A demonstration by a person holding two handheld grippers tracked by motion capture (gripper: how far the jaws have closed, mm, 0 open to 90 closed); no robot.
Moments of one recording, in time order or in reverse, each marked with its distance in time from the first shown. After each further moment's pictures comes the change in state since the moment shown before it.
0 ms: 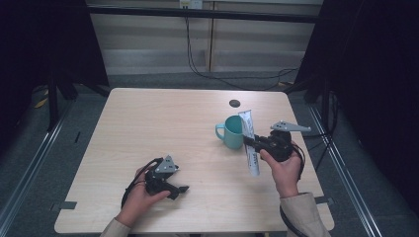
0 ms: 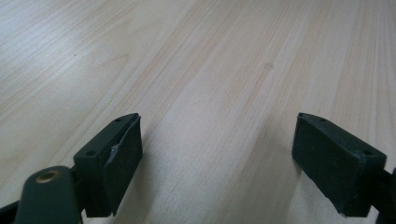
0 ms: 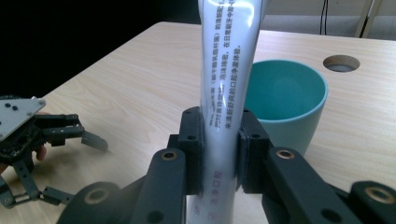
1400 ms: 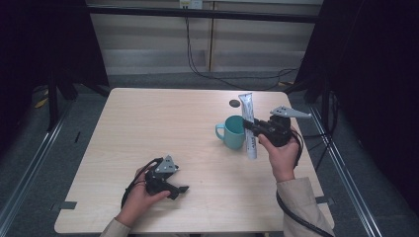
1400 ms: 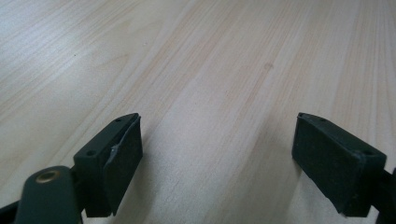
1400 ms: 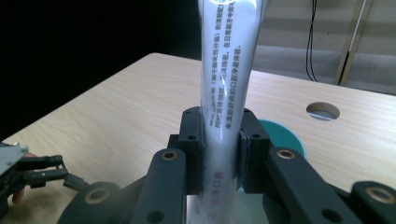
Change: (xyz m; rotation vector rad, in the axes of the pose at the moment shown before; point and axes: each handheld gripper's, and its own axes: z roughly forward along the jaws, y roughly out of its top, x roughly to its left) left arm 0.000 0.000 0.000 -0.002 0.001 -0.001; right arm -0.005 0.036 0.010 -0.099 -0.028 -0.046
